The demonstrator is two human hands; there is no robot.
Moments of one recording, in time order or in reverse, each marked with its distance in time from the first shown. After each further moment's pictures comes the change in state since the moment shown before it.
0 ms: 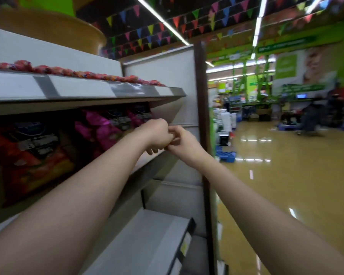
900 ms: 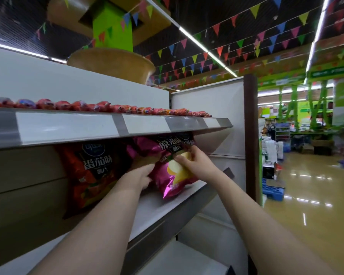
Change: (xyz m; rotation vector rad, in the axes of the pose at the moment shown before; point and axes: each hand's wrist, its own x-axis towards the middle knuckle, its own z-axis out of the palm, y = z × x) left_hand -0.015 -0.105 -0.010 -1.329 0.308 -0.509; right_hand 0.077 -0.025 0.056 0.055 -0.180 0.012
